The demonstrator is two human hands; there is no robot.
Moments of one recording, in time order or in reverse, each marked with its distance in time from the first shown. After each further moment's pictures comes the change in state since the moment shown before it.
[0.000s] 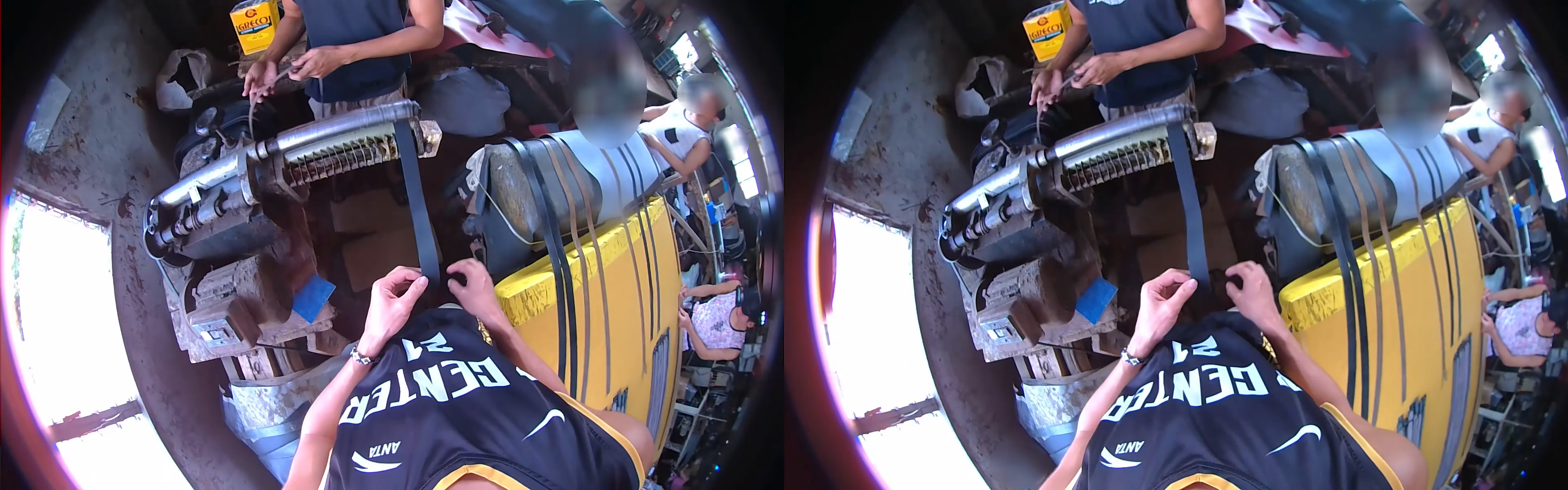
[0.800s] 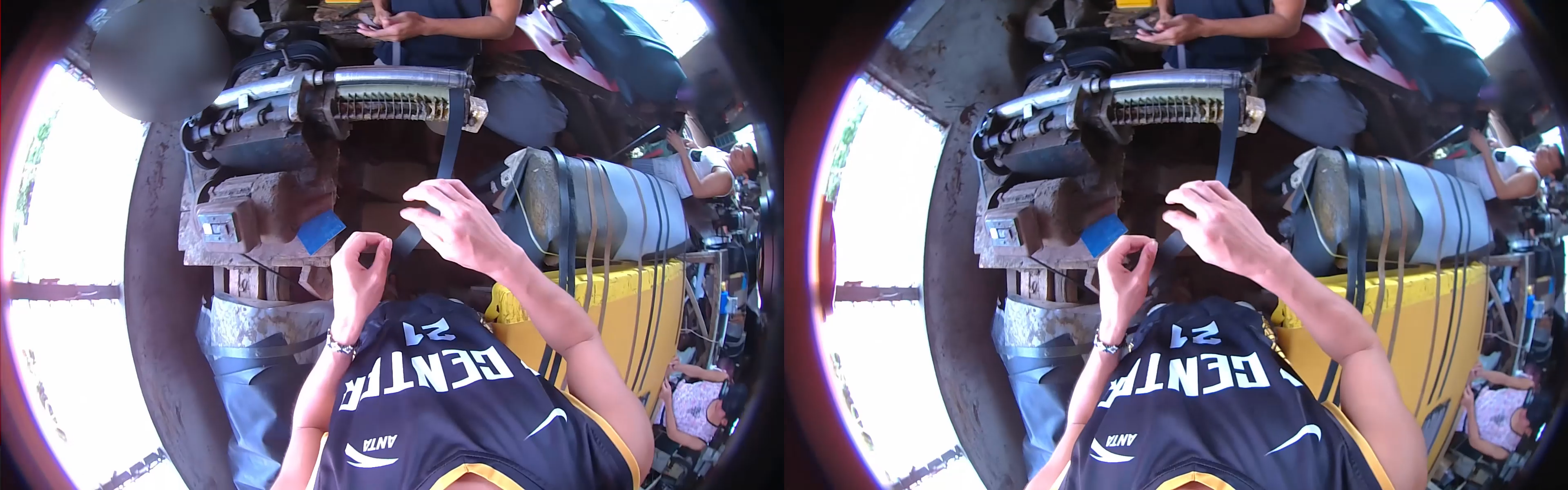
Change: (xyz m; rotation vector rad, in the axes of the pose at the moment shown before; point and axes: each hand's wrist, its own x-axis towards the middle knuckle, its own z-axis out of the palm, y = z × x) left_hand -0.073 0.054 0.012 0.502 0.594 0.234; right_hand 0.071 -0.144 -0.077 -0.078 -0.228 -1.040
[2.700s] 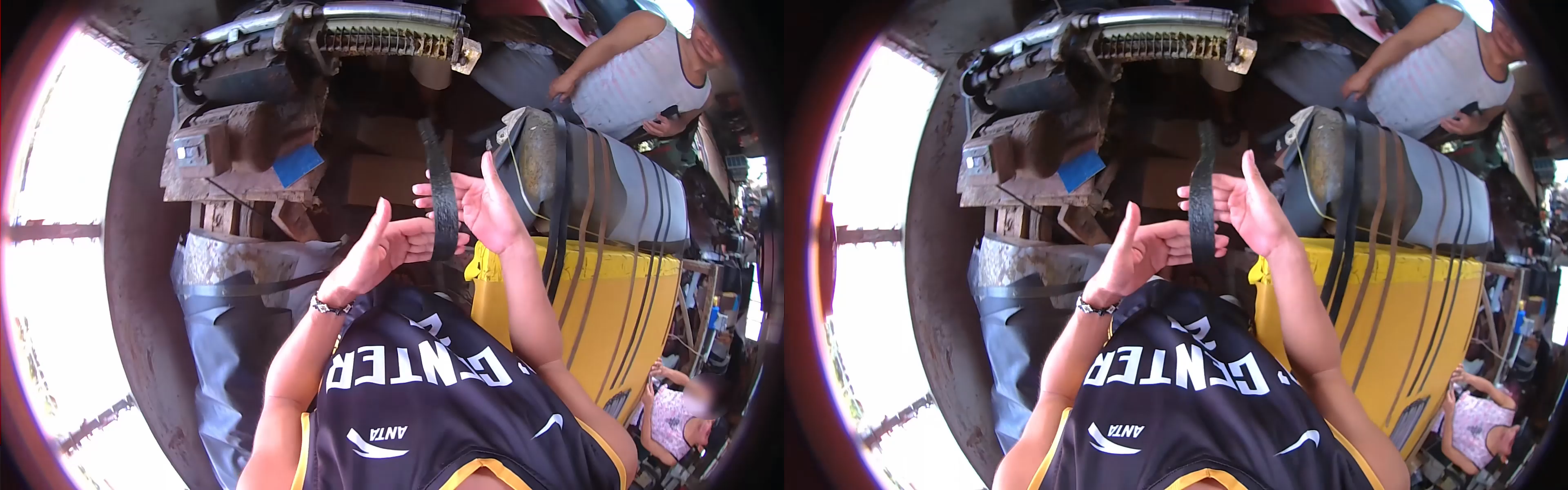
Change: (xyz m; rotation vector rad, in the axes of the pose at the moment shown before) left_hand -0.065 0.020 0.053 -1.074 -0.866 -0.392; right_hand -0.119 0.013 0.010 1.754 -0.016 0.914
